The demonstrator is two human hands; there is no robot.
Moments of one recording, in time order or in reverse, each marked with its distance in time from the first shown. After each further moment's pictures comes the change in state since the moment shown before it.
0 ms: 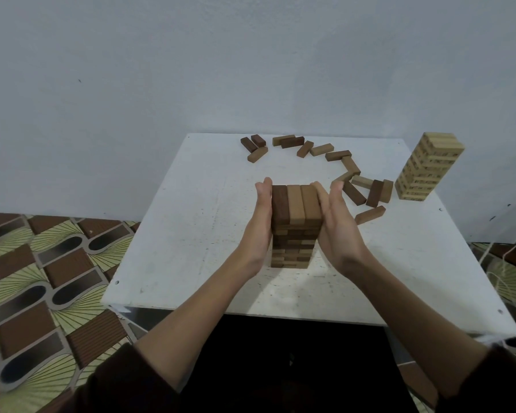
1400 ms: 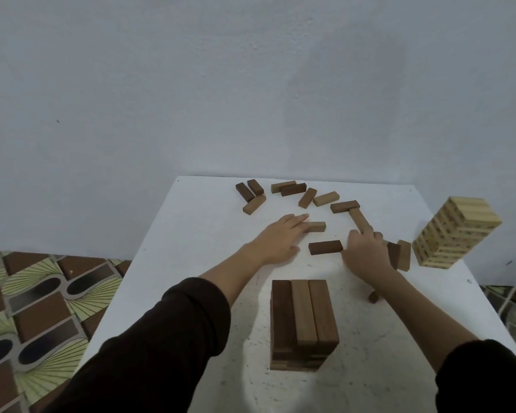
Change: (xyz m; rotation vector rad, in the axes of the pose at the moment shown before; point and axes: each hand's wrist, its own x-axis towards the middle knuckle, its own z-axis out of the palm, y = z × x) left_hand 0.211 -0.032 -0.024 1.485 -0.469 0.384; right_hand 0.177 0.087 -0.112 -1.634 0.260 0.016
